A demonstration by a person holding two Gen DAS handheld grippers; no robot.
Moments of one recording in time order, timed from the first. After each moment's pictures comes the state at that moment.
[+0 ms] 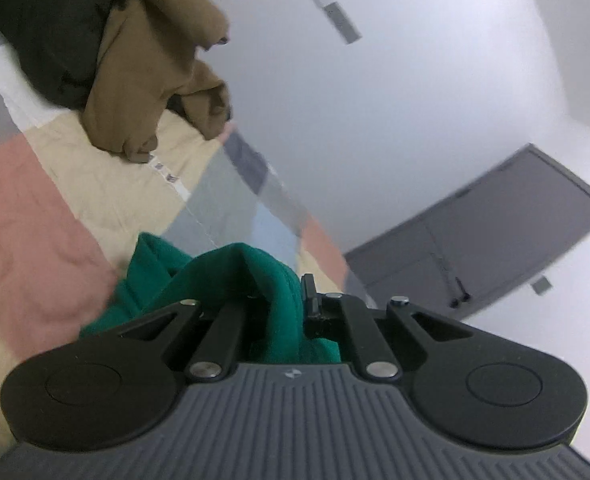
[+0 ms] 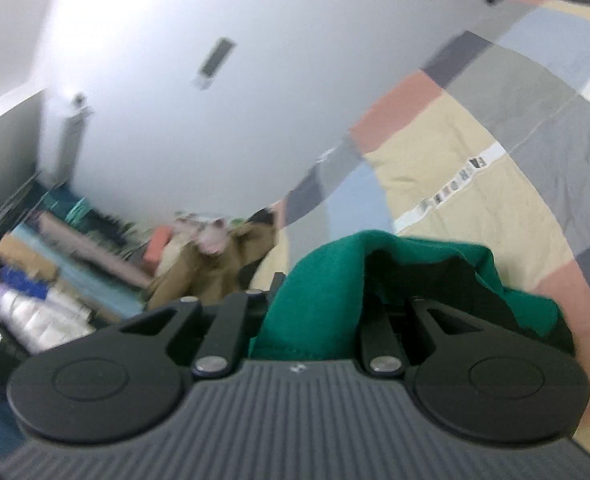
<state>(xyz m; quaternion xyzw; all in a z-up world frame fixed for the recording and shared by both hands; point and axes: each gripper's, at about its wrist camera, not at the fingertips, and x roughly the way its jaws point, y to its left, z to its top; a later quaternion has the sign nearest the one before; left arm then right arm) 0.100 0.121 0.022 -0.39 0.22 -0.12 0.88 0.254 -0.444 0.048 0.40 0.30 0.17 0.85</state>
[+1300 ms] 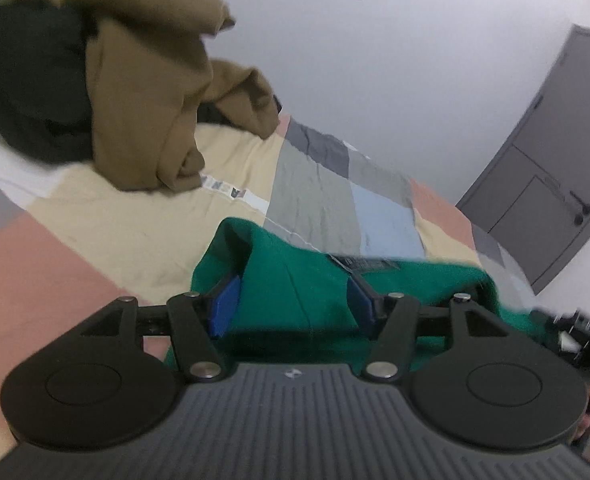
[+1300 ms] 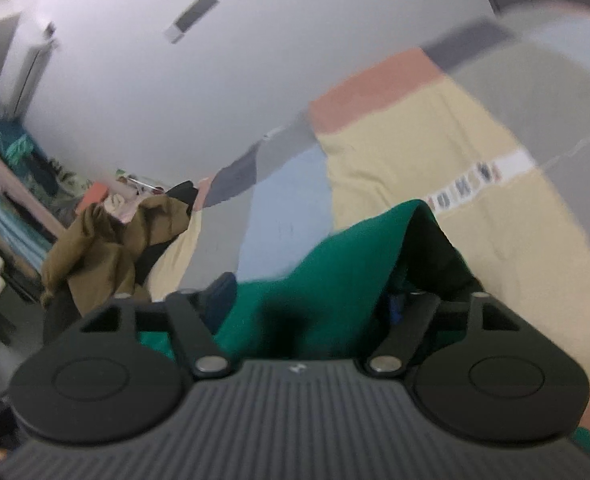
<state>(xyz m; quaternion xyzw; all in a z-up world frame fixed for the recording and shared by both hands) 0.182 0.086 -0.043 -0.18 0.25 -0.04 0.95 0.328 -0.388 -0.025 0.23 0.29 0.16 0.91</state>
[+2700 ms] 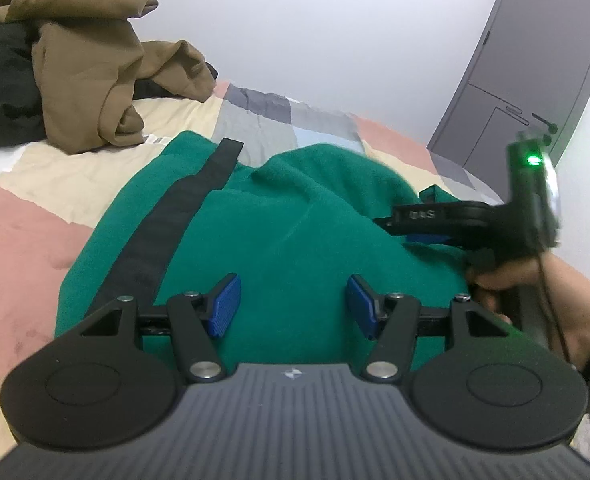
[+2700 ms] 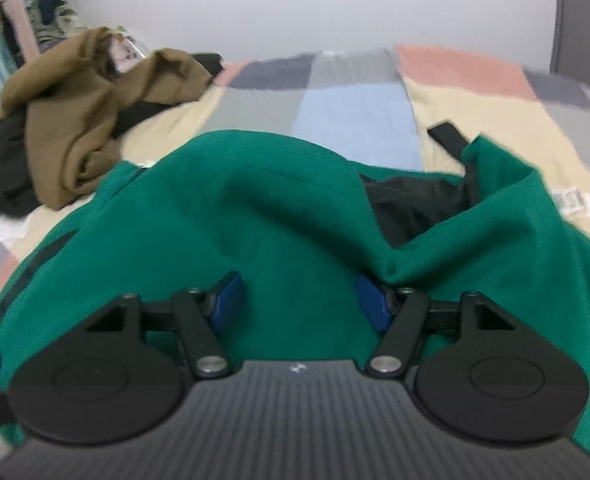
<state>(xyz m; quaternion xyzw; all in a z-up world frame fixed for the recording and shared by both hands) 0.140 0.020 -0.092 -0.10 0.26 -0.10 0.95 0.363 -0.228 -0.067 0.03 0.39 0.15 0.91</state>
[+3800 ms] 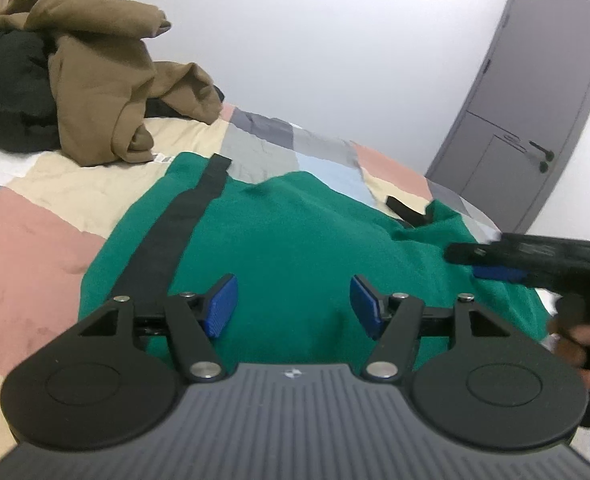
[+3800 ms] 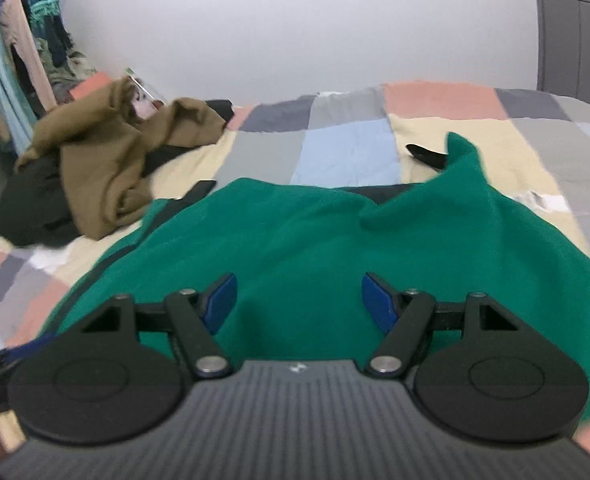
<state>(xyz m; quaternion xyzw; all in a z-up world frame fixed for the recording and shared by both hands) 0.112 0.021 -0.081 -0.12 0.23 -0.09 0.96 0.248 -0.268 -0.015 0.07 0.32 0.16 0.93</state>
